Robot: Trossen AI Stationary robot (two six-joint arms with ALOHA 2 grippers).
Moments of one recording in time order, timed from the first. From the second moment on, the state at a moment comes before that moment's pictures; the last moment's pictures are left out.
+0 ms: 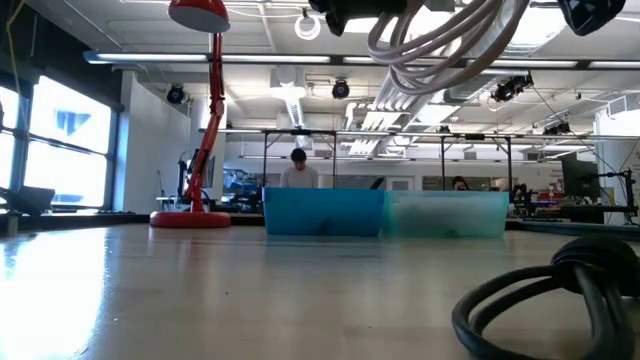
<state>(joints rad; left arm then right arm) -0.05 1.67 1.42 -0.16 0.07 0.19 0.86 1.07 0.60 0.09 0.97 0.41</state>
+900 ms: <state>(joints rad) -0.05 1.67 1.42 -0.16 0.07 0.21 0.79 1.07 0.60 0.09 0.86 0.33</state>
